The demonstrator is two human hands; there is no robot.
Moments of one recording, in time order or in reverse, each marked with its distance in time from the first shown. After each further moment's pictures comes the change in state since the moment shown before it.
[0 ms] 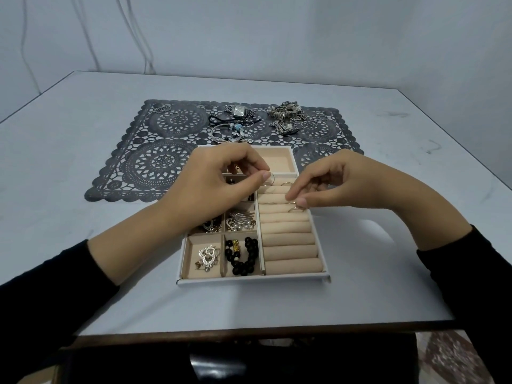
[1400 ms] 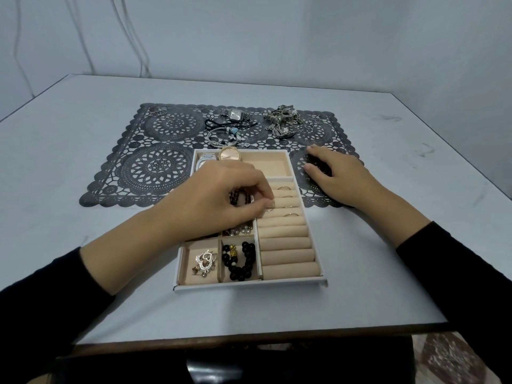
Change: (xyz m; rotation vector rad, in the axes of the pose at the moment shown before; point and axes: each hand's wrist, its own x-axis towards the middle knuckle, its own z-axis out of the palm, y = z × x) left_hand 0.001 -0.001 -0.003 0.164 -0.240 0.219; right_hand 0.030 0.060 -0.001 -0.531 0.490 0.256
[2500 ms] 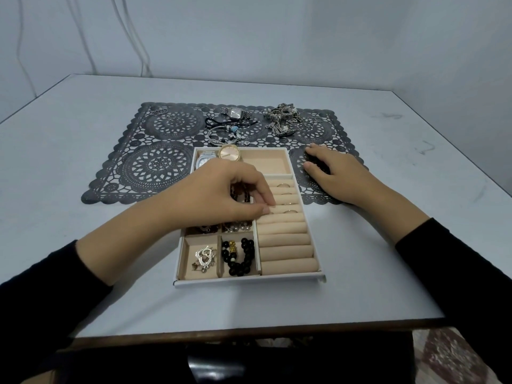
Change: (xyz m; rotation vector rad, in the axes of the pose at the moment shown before) left_hand 0.005 0.001 -0.005 -0.205 -0.168 -0.250; right_hand 0.001 0.002 0.000 -0.023 -0.044 -0.034
